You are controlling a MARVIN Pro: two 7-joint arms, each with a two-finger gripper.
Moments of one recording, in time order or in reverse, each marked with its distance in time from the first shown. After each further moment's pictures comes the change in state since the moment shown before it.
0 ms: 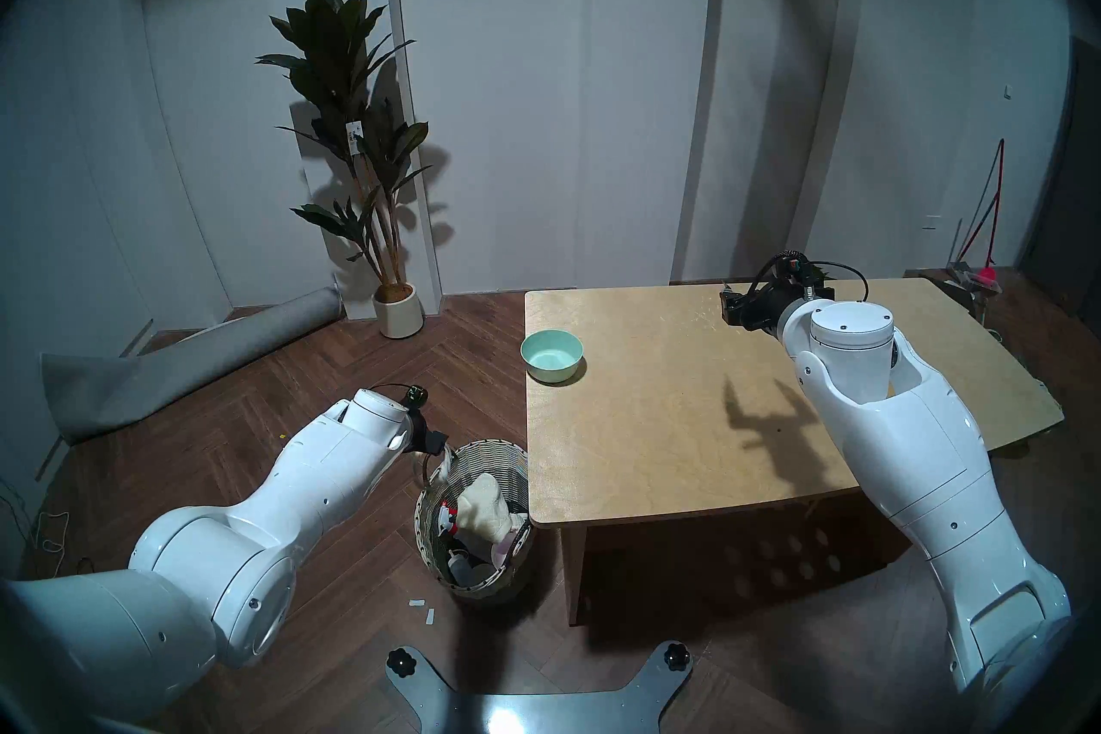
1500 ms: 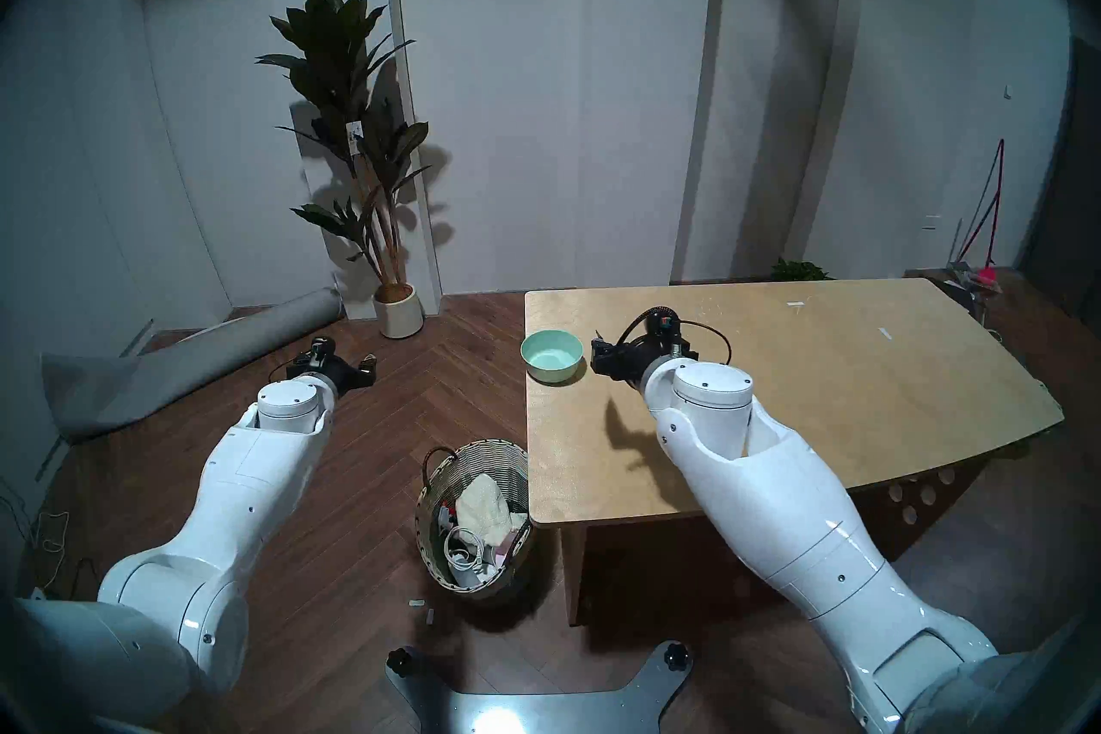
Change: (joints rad) left arm 0.191 0.134 -0.300 -0.353 -0.177 -0.314 0.142; right arm 0.033 -0.300 -0.282 0.030 0.136 -0.064 -0.188
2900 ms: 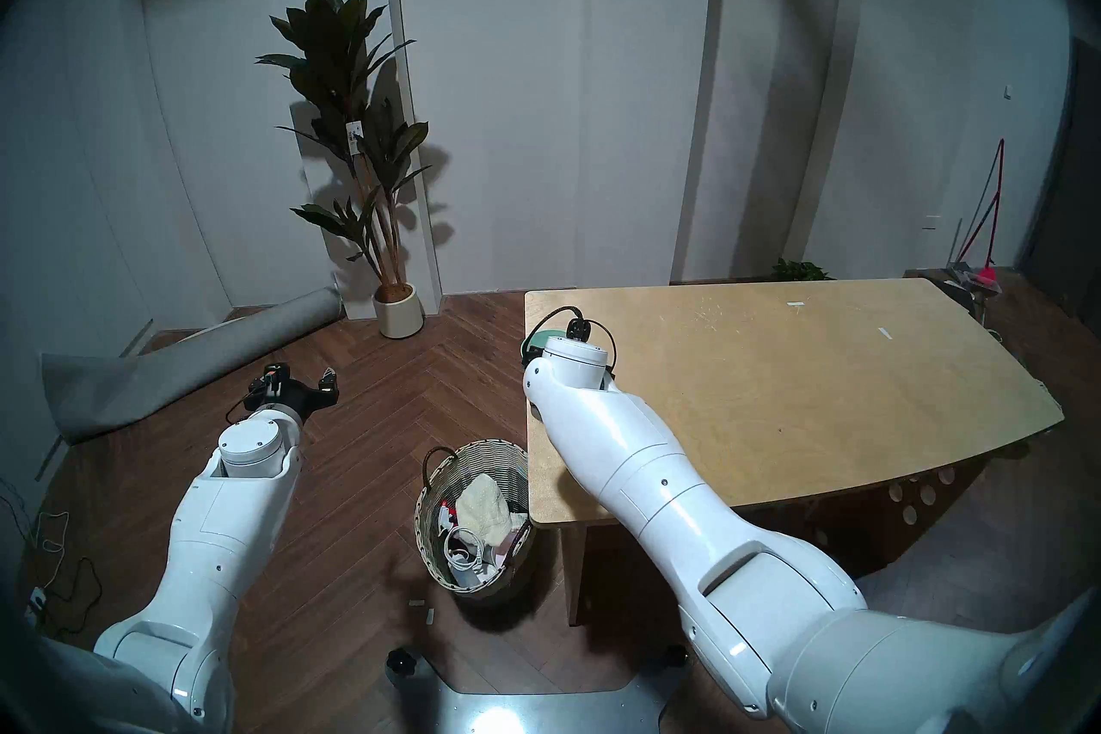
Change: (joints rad) left arm 0.238 0.026 -0.110 -0.261 -0.096 -0.045 0.090; right arm 0.343 -0.442 -0.111 0.649 0.148 -0.071 -0.387
